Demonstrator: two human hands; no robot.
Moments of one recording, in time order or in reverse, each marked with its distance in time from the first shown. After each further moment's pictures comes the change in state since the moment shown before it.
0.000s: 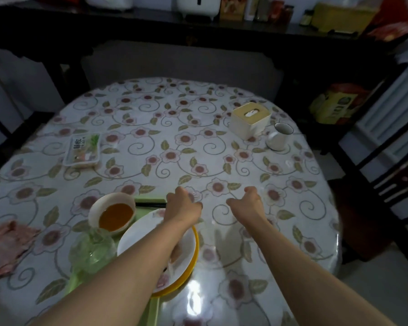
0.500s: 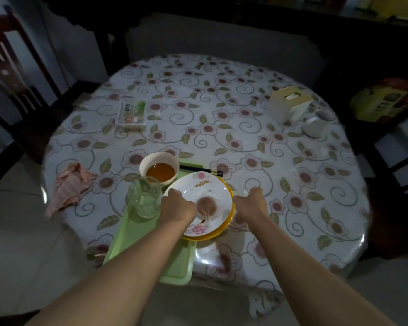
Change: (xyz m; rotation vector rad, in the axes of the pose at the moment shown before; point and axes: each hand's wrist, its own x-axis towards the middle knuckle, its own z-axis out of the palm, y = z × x) left_hand -0.061 -0.116 -0.036 -0.125 0.131 -0.262; right_hand -0.086 0.010 0.071 0.015 -0.082 0.061
